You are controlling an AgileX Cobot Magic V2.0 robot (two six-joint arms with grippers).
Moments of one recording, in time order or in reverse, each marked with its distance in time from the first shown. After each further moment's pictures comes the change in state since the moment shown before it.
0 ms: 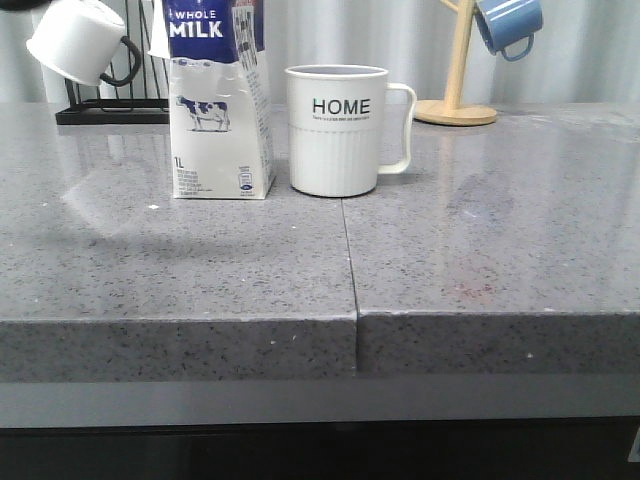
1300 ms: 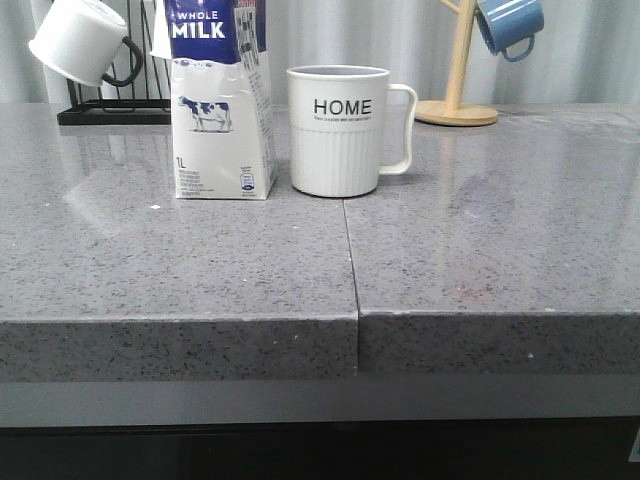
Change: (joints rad) left arm 0.855 -0.987 0.275 0.980 1.101 -0.757; right arm 0.000 0.000 0.000 0.000 0.000 0.000
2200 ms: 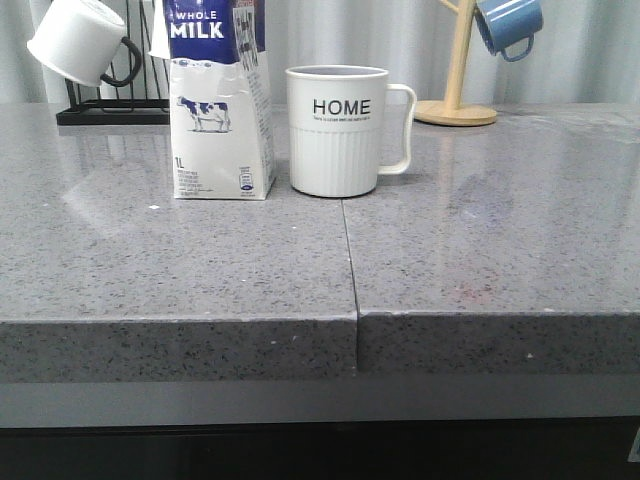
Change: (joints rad) left arm 0.000 -0.151 0.021 -0.009 0.098 -0.004; right arm 0.000 0.000 0.000 0.000 0.000 0.000
